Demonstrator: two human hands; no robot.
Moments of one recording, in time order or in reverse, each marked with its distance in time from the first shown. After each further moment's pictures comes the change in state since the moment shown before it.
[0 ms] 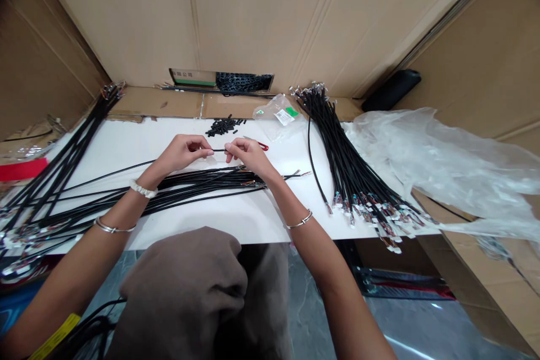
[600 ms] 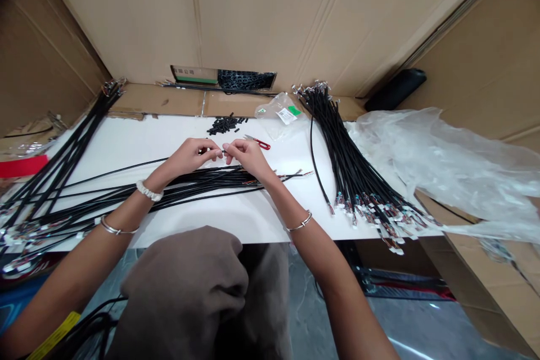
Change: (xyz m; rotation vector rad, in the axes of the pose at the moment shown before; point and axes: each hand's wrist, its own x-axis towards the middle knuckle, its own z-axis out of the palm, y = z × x) left_hand 0.000 0.002 0.014 0.119 -0.090 0.017; right_hand -0.002 -0.007 0.012 -0.039 0.049 0.011
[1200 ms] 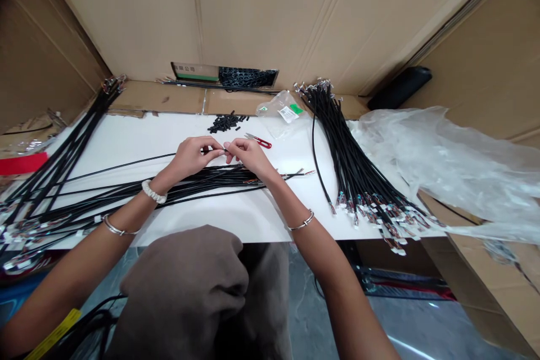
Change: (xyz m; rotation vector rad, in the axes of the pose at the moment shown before) left_hand -0.004 0.008 0.009 0.187 0.124 -0.085; right_hand -0.002 -0.006 -0.002 0.031 -0.035 0.069
